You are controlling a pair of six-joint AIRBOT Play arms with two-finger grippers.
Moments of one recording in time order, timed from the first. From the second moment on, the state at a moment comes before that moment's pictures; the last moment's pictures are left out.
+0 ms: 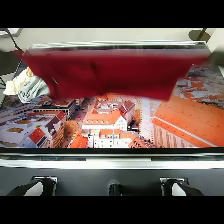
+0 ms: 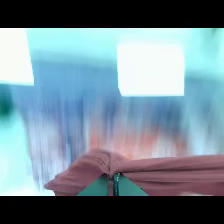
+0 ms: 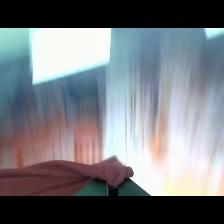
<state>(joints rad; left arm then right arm) 0.26 -1.04 1.82 1.01 -1.15 -1.37 -0.34 -1.03 1.71 -1.15 1.00 1.42</state>
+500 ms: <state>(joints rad) 0.26 -0.75 2.03 1.04 -0.99 -1.46 -0.34 -0.72 1.90 -1.31 0.96 1.54</state>
